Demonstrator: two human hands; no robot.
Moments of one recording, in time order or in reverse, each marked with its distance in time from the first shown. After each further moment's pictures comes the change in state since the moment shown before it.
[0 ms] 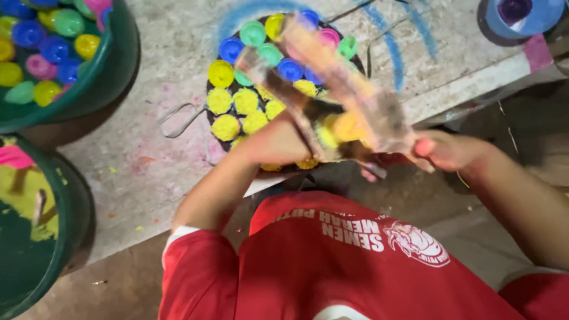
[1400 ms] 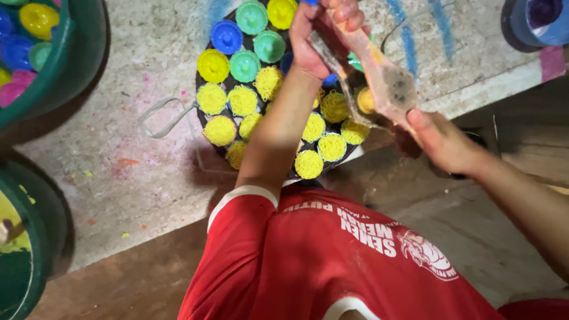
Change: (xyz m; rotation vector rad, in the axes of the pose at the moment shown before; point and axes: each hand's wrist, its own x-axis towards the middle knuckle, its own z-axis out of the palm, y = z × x) left_hand 0.202 -0.143 -0.048 -1.663 -0.124 0.760; right_hand 0.028 0.032 -0.075 -0.607 0.648 0.319
